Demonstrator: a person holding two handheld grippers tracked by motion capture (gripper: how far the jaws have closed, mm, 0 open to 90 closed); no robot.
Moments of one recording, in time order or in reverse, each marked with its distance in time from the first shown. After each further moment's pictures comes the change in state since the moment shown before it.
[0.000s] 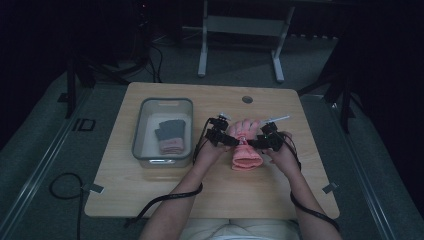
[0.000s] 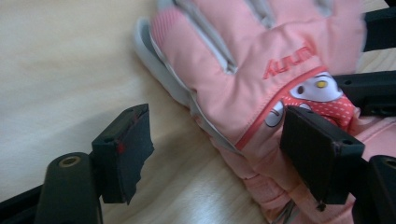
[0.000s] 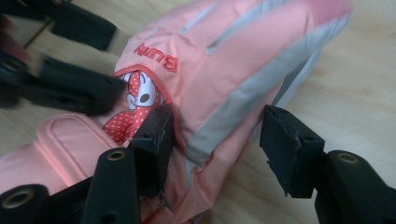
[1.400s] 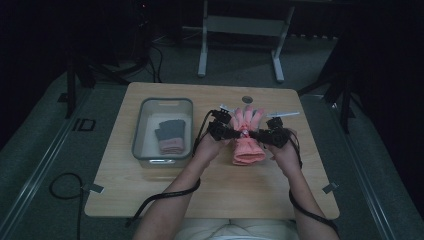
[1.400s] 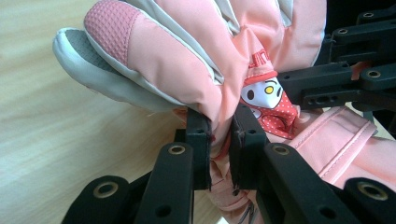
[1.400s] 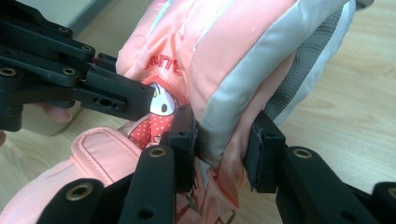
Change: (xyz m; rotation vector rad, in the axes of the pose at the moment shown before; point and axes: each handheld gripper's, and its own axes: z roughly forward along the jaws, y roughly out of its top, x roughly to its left) left arm -0.025 0.020 -0.053 -0.099 -0.109 0.094; right arm 0.017 0.014 -0.041 -0.139 0.067 0.057
